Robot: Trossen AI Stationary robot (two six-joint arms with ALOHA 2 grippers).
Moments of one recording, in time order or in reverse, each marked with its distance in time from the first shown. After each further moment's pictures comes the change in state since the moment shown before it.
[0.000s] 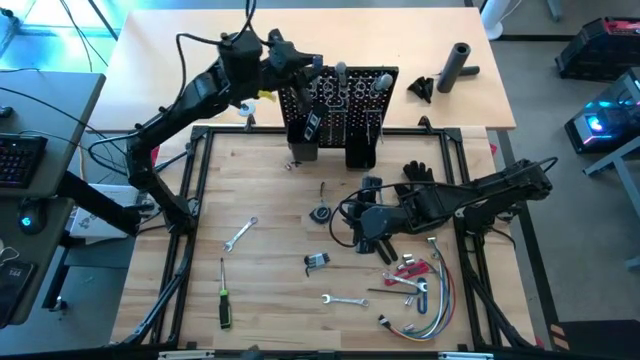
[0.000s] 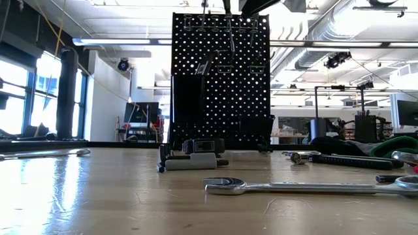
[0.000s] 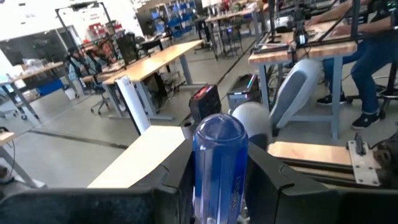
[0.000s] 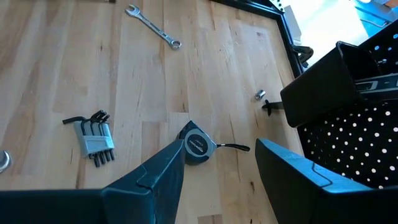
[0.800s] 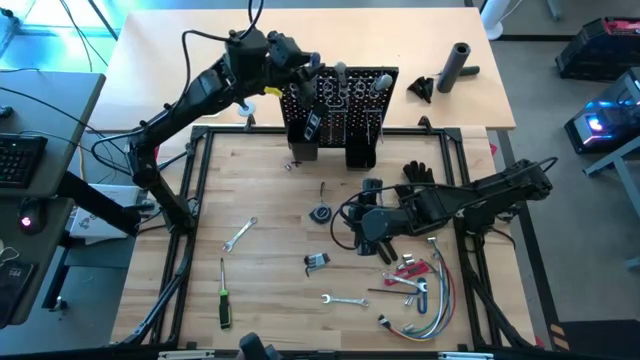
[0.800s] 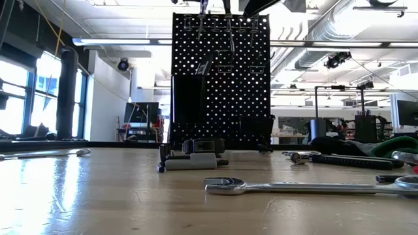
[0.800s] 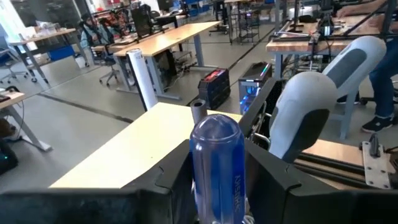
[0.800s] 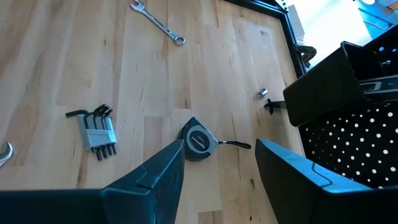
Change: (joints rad) left arm 0.040 0.023 -0.001 -0.041 -0.044 -0.103; right arm 0.012 0.000 0.000 -0.017 0.000 -0.008
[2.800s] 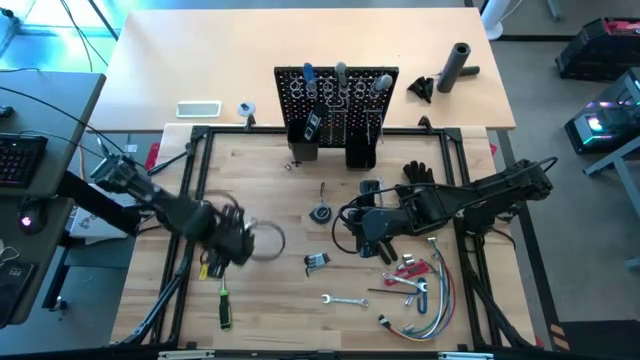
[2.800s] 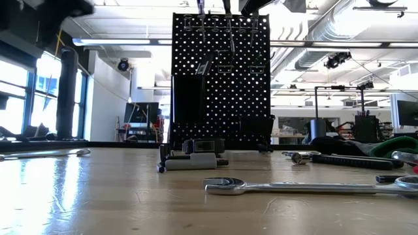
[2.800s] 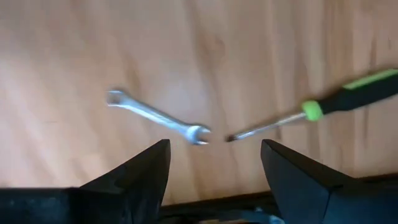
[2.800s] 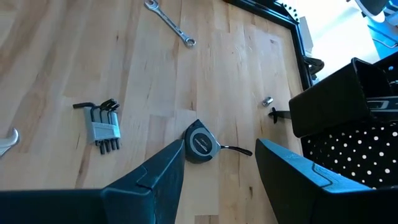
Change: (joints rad) left arm -1.032 -0.291 -0.781 -0.888 0.012 -0.436; right arm 0.000 0.000 0.000 0.015 -0.034 -0.089
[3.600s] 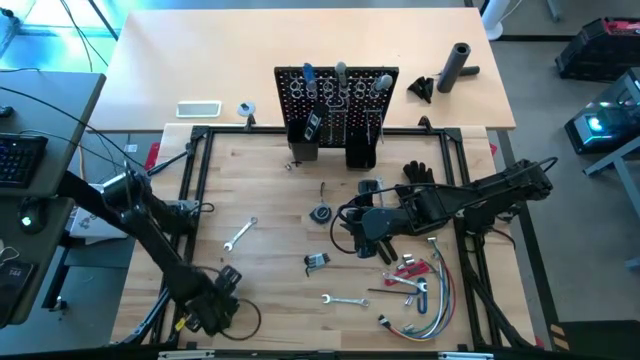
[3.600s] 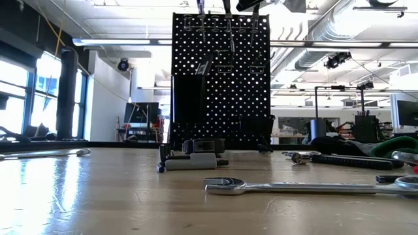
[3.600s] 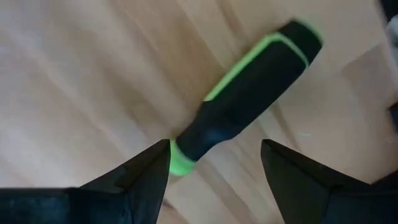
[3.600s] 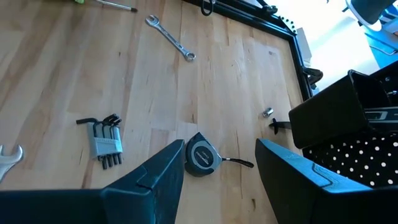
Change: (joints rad) left arm -0.446 0.247 -0.254 0.549 0.107 -0.045; right arm -0.001 0.000 0.000 0.053 -0.005 -0.008
